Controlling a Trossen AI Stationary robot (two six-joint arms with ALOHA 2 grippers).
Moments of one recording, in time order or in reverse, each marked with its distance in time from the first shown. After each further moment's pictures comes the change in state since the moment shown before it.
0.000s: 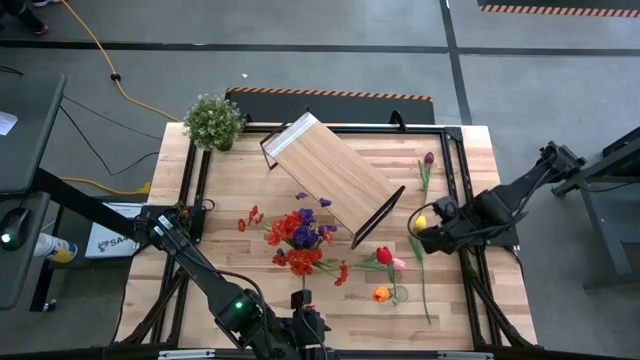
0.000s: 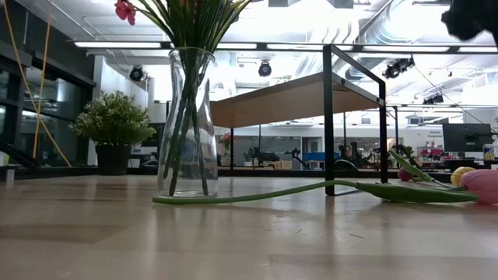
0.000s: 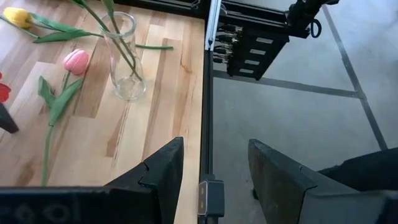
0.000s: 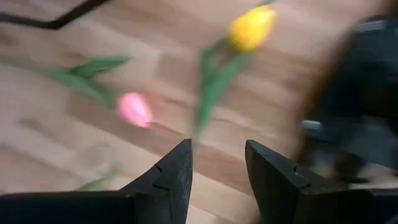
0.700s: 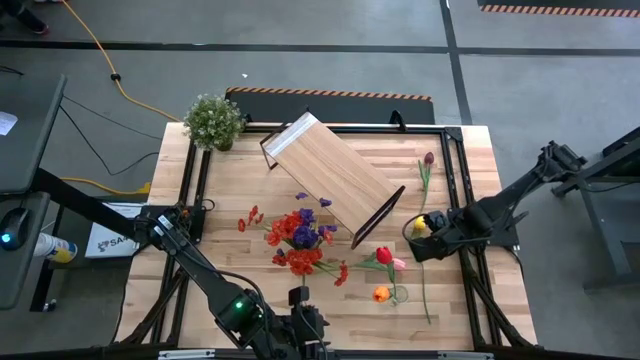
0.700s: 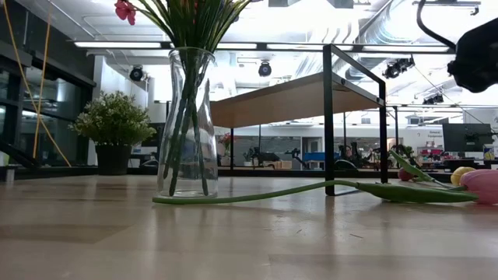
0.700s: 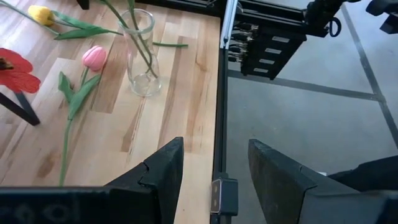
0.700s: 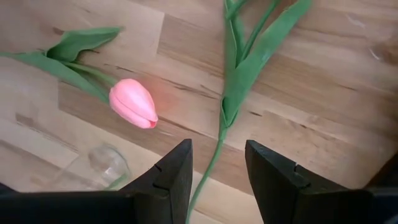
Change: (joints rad) left arm 0.000 0.000 0.000 -0.045 -0.041 -0.026; right arm -0.001 -0.038 -0.322 0.418 -0.085 0.078
